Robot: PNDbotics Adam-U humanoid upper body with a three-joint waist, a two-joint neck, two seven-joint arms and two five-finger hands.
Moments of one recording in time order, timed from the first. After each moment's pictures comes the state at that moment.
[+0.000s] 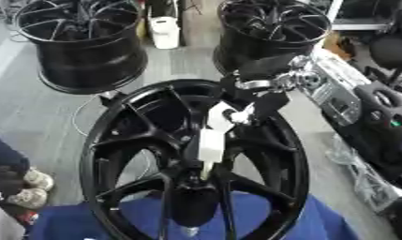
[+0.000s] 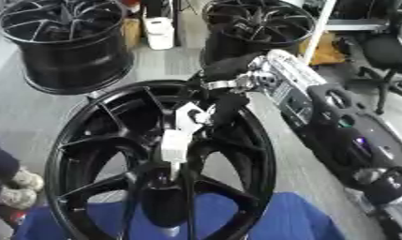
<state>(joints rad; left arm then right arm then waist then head) -0.10 0.12 0.33 -1.71 0.12 0.11 -0.35 -1.01 -0.51 0.47 -1.26 0.67 -0.42 0.76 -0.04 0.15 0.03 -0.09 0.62</state>
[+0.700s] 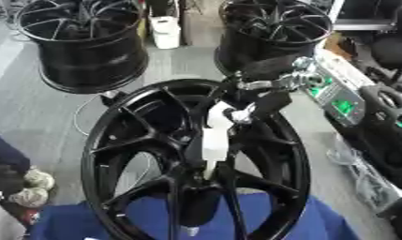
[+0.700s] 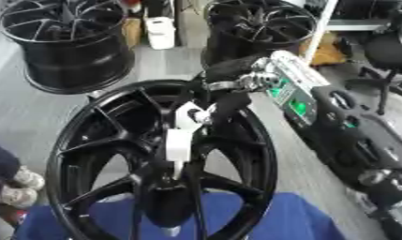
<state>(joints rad) -0.10 0.12 0.34 -1.71 0.12 0.11 -0.35 -1.00 -0.55 0.48 -1.32 0.57 -0.41 0.77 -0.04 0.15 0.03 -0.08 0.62</state>
